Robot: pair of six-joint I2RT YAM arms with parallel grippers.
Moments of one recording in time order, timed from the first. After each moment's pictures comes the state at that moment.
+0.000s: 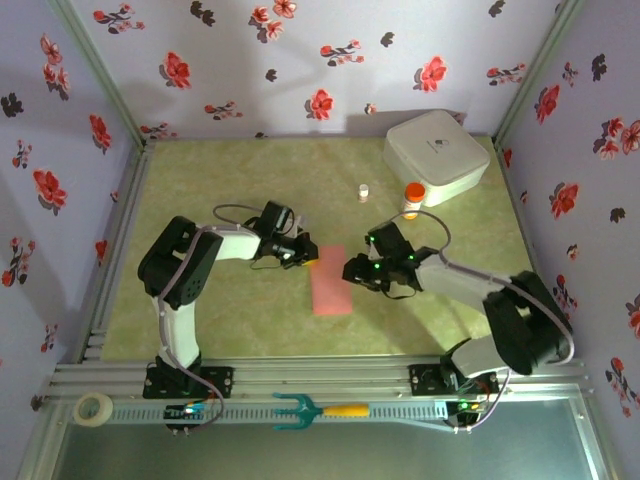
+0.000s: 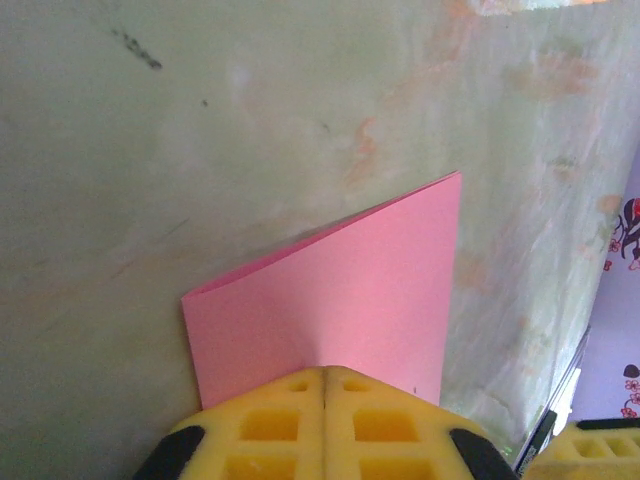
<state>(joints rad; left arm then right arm) -0.57 1.95 0.99 0.01 0.61 -0.77 0.61 1.38 0.66 -0.27 -0.37 0.87</state>
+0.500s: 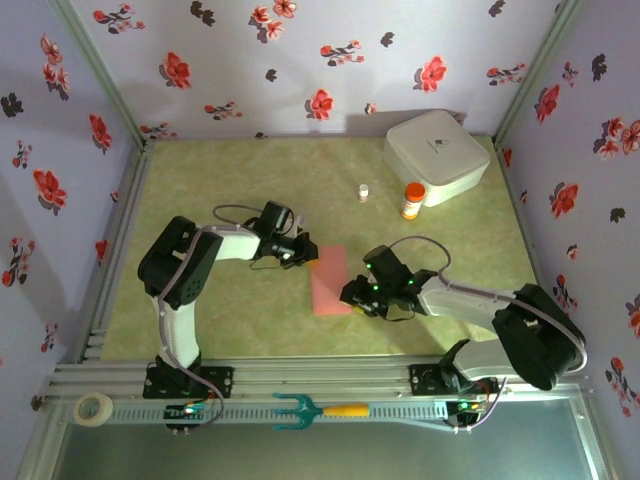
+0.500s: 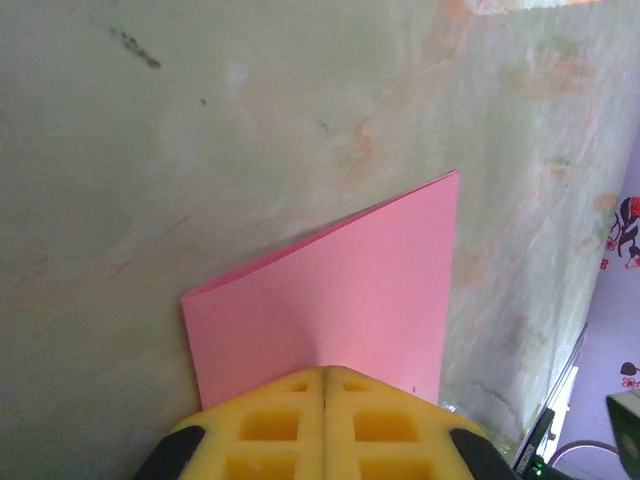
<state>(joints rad) -0.57 1.95 0.99 0.02 0.62 -0.77 0.76 1.33 0.52 -0.19 -0.36 1.14</state>
